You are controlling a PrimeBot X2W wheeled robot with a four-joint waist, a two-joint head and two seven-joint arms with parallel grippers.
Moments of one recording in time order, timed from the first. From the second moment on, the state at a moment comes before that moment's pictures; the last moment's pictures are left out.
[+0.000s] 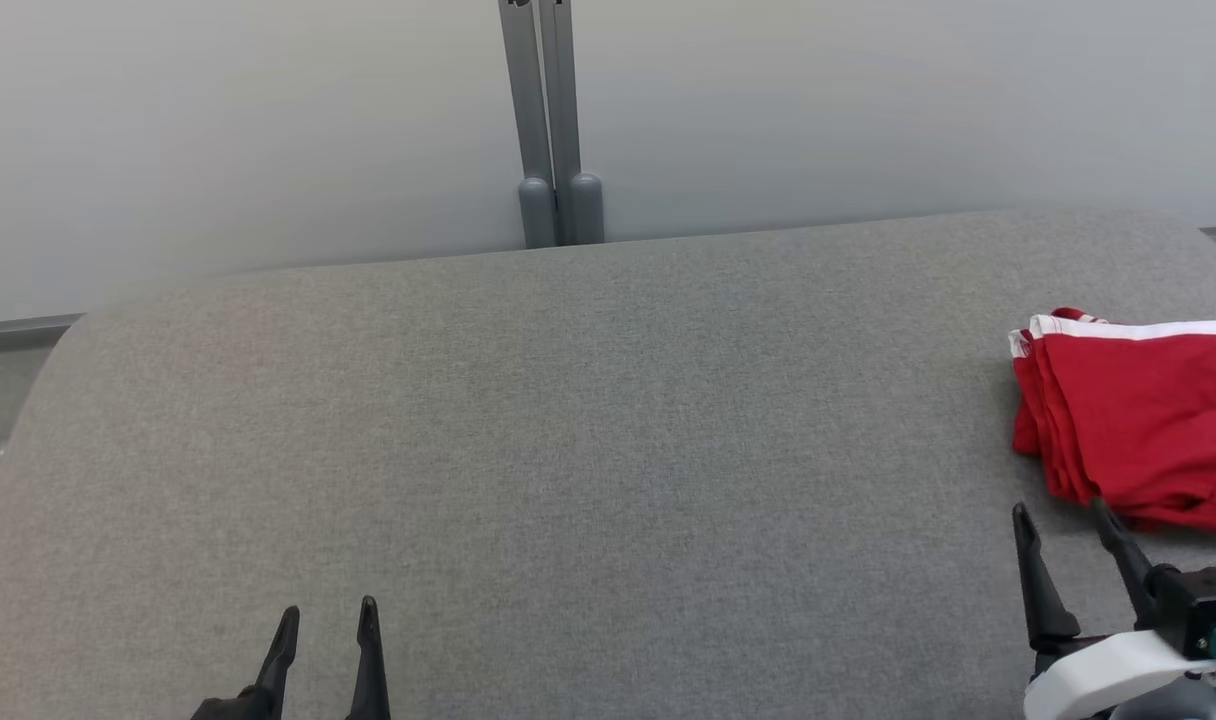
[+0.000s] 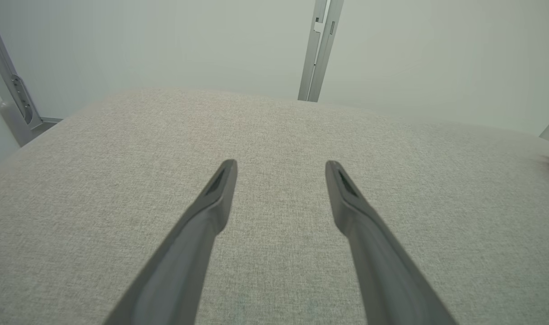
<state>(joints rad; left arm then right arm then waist) 0.16 0.05 -0.09 0.20 -0.26 -0.03 -0.26 0.06 -0.21 -0.03 0.22 0.20 0.13 -0.26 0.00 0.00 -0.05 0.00</state>
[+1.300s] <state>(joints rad) 0.16 0.05 -0.12 0.27 -0.42 -0.07 -0.22 0.10 -0.11 -0.08 0.25 0.29 0.13 -0.22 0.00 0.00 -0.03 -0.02</state>
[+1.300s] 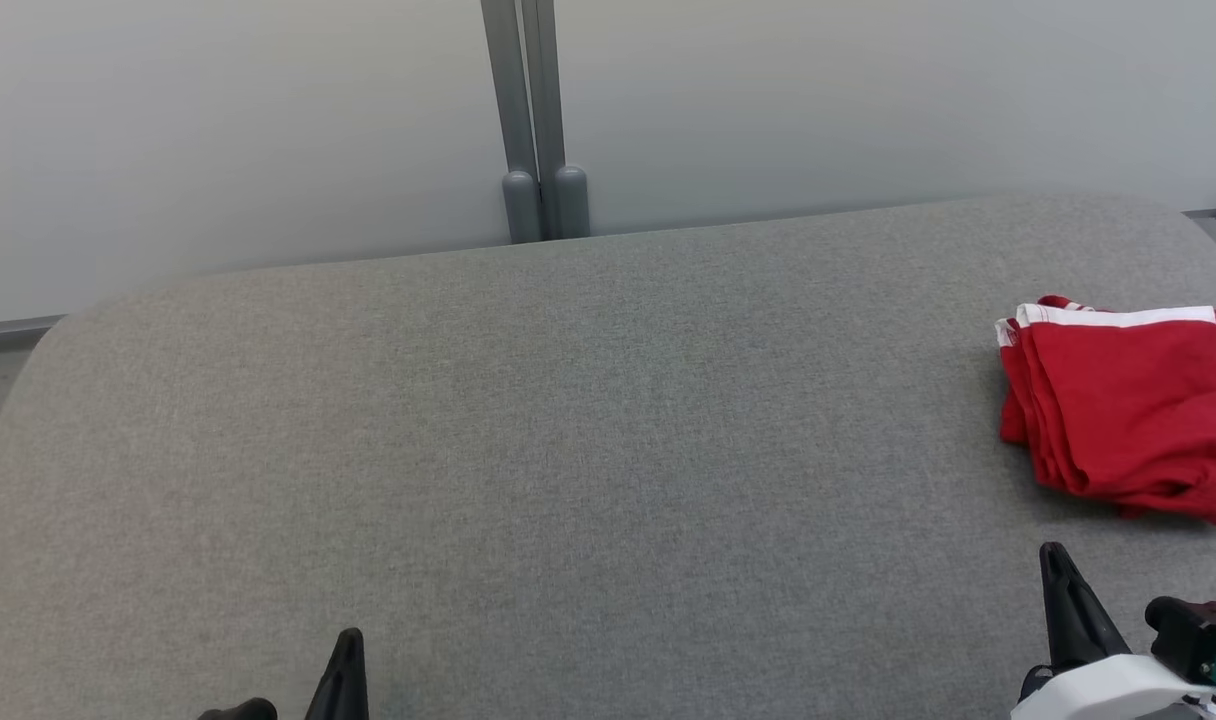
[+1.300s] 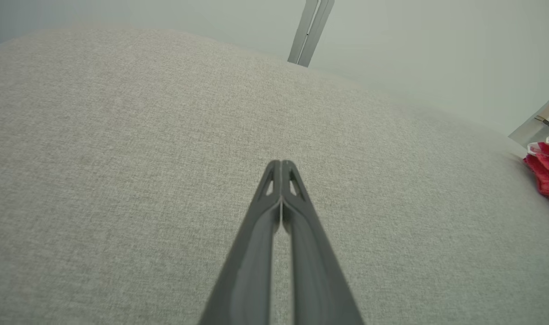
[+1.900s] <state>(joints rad) 0.10 0.05 -0.07 0.27 -0.70 -0.09 -0.15 0.06 -0.10 -0.08 0.25 0.60 0.13 -0.14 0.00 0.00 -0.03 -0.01</state>
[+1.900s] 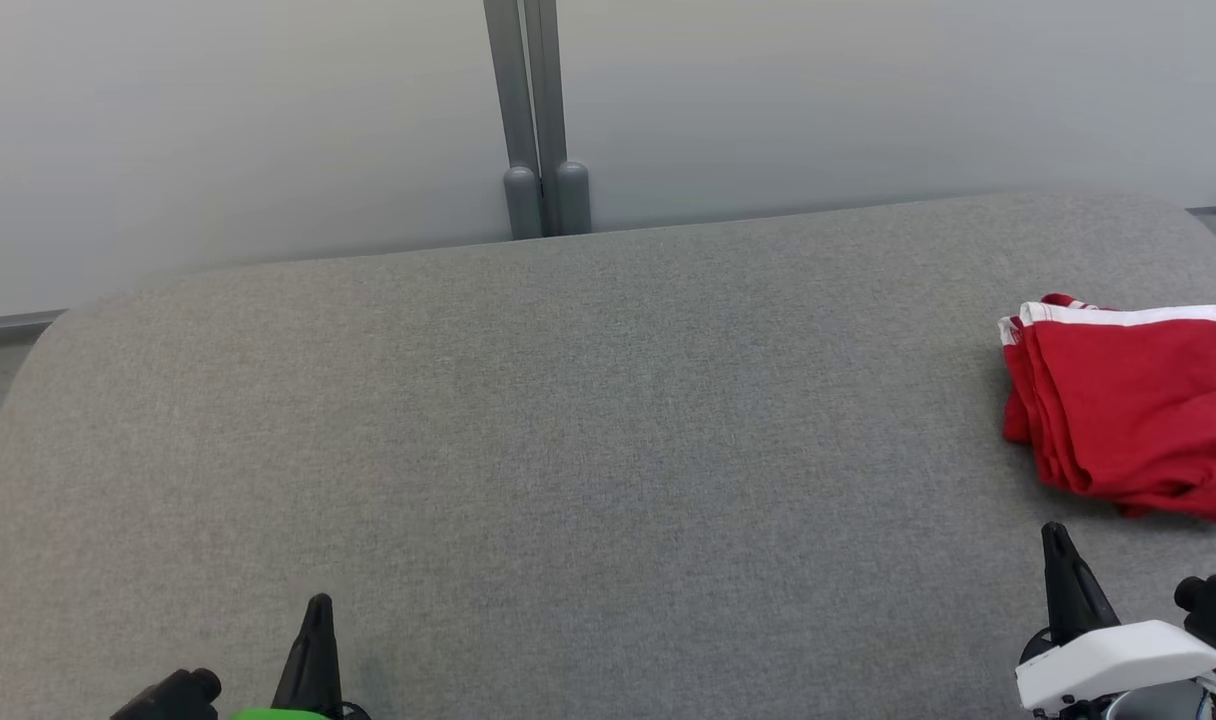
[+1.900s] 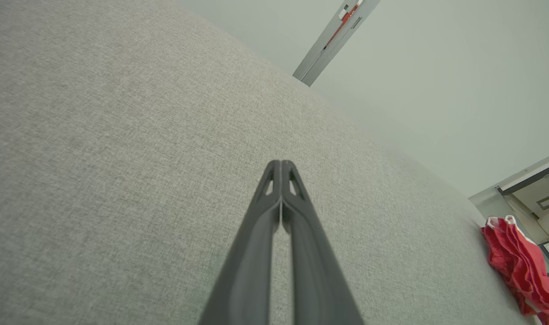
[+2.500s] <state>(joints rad) 0.05 0.05 -0.03 0.26 -0.94 -0.10 -0.09 0.02 -0.09 -0.09 0.25 0.85 0.13 -0.08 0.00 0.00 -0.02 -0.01</state>
